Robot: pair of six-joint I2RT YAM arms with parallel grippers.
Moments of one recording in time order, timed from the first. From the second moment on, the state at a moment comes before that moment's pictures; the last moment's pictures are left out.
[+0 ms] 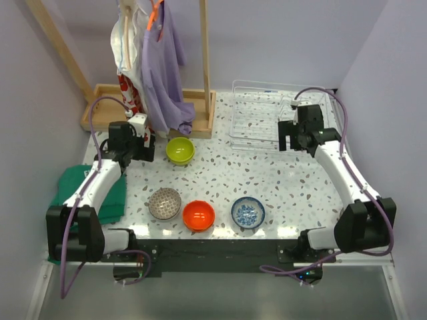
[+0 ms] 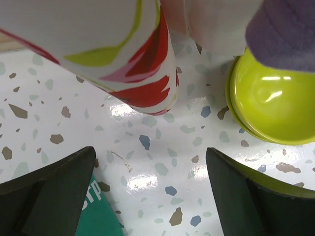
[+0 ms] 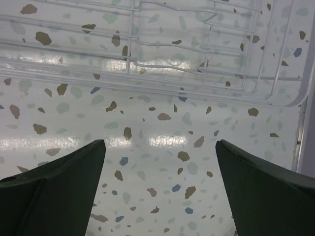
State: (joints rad) left arm -0.03 1.28 0.83 -0.27 0.06 0.14; right arm 0.15 1.36 1.16 -0.67 0.21 0.05
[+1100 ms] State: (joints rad) left arm -0.01 1.06 0.77 -0.33 0.06 0.22; right arm 0.47 2.02 1.83 -0.66 0.11 0.22
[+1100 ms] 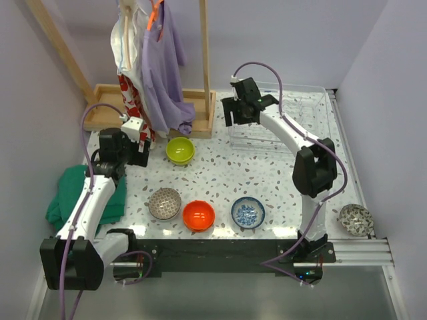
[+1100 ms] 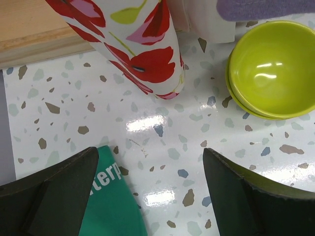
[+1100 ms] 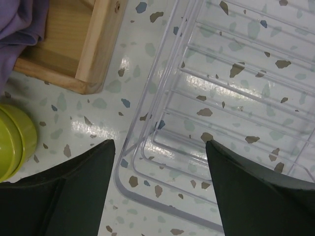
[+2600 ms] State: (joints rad) left arm 0.07 1.05 0.74 -0.33 0.13 0.19; right arm 0.50 2.13 1.89 -0.62 0.11 0.25
